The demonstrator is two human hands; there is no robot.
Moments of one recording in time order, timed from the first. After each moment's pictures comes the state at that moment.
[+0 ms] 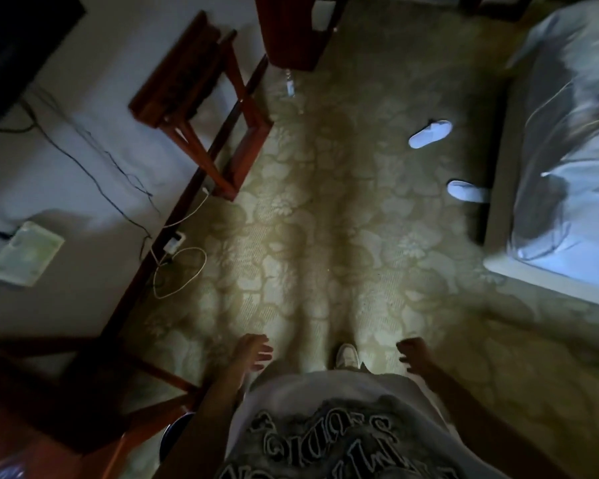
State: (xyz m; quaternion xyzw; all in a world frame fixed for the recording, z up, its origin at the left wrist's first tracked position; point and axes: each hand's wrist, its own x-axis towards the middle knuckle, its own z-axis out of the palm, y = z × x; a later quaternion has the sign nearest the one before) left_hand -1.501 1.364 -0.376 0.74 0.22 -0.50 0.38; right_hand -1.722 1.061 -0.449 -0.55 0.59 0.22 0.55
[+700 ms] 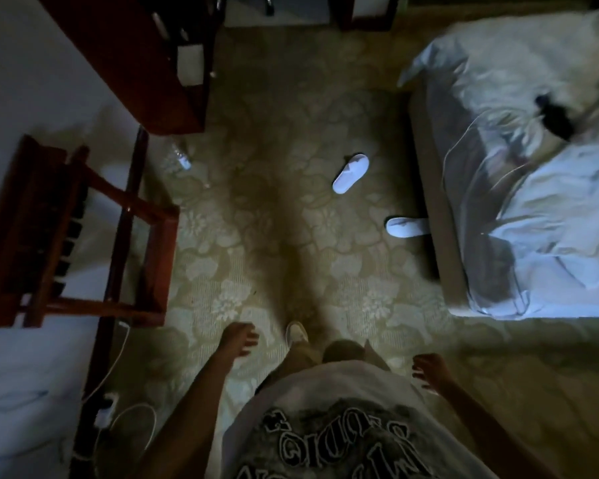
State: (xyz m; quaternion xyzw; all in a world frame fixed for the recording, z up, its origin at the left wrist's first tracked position) left_hand -1.112 0.959 -0.415 0.78 0.09 -0.55 0.28; right_hand -1.499 0.776 -0.417 -0.39 0.72 0.13 0.57
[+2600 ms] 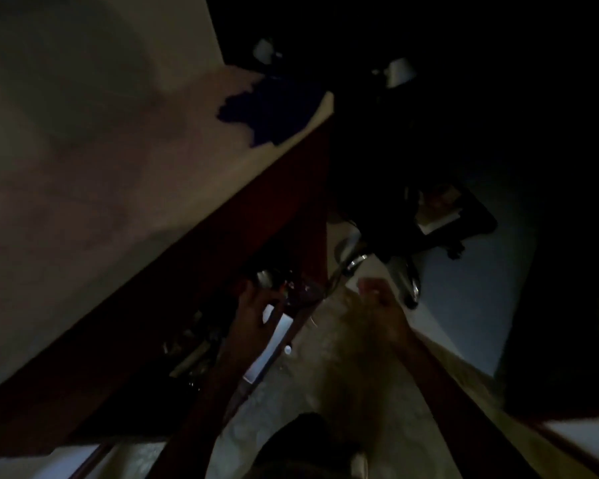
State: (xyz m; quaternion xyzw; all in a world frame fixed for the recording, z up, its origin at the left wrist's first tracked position) left_hand -0.090 -0.127 -0.209 0.92 -0.13 -0.05 0.37; right_hand -0.141 -0.363 -0.188 -0.70 0.24 -0.03 0.67
